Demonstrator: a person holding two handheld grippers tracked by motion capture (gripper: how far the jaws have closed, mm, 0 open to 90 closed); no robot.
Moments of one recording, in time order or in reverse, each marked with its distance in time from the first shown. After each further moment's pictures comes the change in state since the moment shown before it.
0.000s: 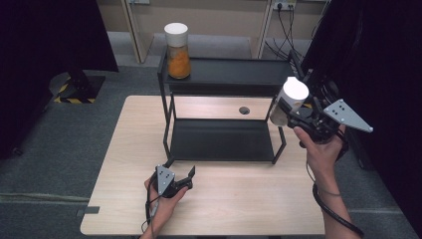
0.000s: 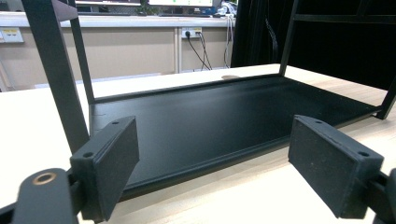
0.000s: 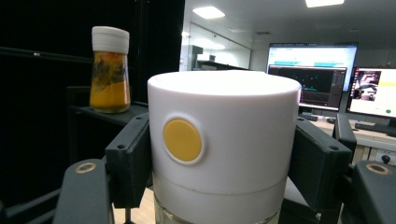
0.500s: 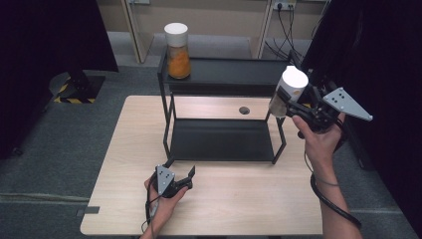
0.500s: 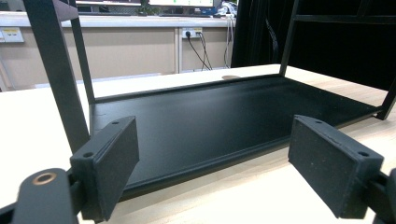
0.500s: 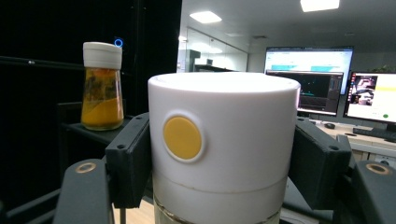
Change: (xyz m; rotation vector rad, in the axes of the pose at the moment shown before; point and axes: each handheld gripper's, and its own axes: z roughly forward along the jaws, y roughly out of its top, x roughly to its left) left arm 0.000 0.000 0.000 0.000 0.001 0.000; right arm -0.002 0.015 0.018 -0.016 -0.010 0.008
